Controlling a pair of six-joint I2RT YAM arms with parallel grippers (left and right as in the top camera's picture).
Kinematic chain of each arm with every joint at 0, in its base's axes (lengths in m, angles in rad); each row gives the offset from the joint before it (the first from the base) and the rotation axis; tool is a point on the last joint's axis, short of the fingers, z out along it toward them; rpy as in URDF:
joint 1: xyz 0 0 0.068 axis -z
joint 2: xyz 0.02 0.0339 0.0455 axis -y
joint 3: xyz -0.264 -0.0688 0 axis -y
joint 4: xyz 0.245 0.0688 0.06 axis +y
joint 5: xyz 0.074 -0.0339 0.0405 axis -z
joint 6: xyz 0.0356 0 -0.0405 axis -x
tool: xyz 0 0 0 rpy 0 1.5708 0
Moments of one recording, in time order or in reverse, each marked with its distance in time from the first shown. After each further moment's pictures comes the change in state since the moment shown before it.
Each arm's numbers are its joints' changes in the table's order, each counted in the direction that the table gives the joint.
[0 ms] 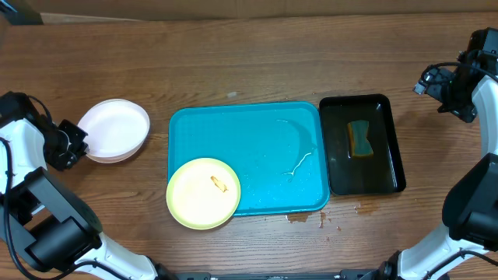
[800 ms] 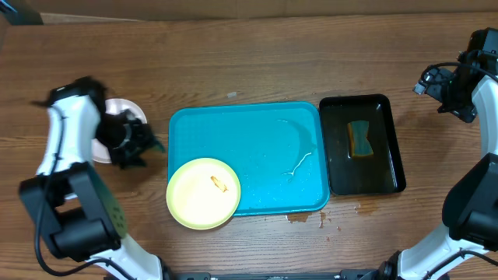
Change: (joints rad) left arm 0.388 0.049 -0.004 0.421 0.172 -0.179; right arm 0.000 0.000 0.000 0.000 0.000 0.000
